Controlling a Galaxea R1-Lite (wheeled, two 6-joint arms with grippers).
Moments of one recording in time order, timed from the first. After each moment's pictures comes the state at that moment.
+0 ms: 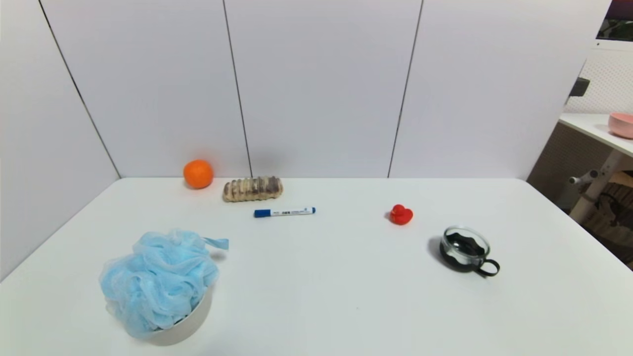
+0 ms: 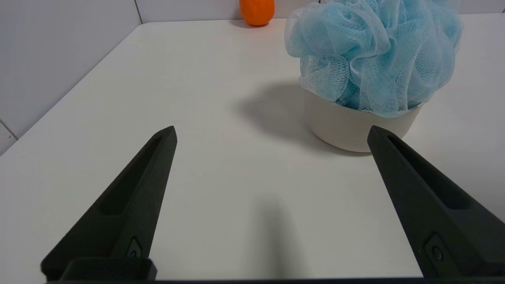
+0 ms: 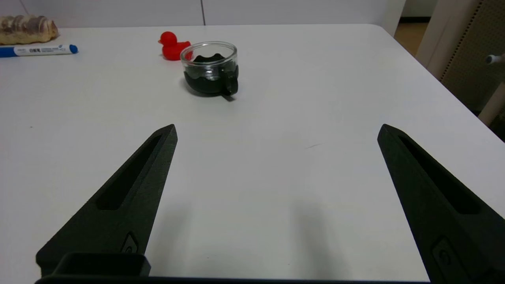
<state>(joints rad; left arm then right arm) 0.01 0.00 0.00 0.01 -0.01 0.05 0.00 0.00 0.00 0.00 0.00 0.01</state>
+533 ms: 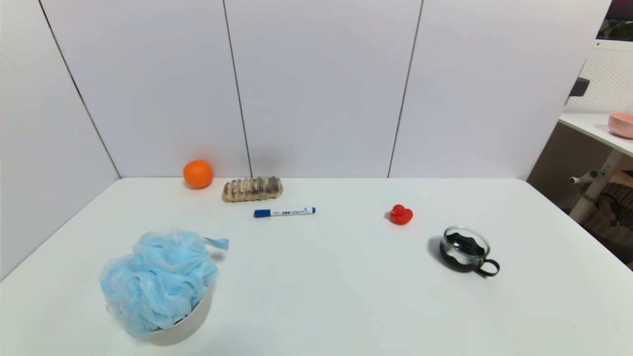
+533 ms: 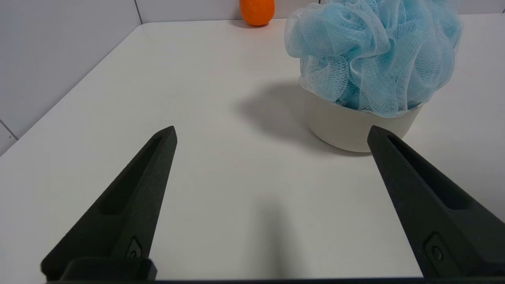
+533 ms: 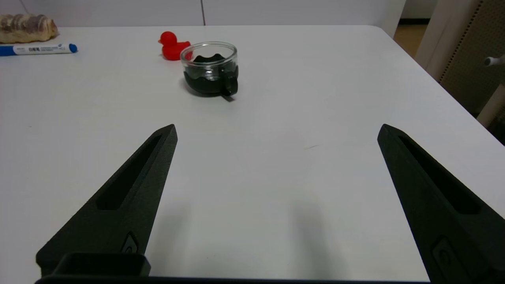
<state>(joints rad) 0.01 0.00 0.00 0.01 -0.01 0.05 0.00 0.00 0.00 0.00 0.00 0.00</state>
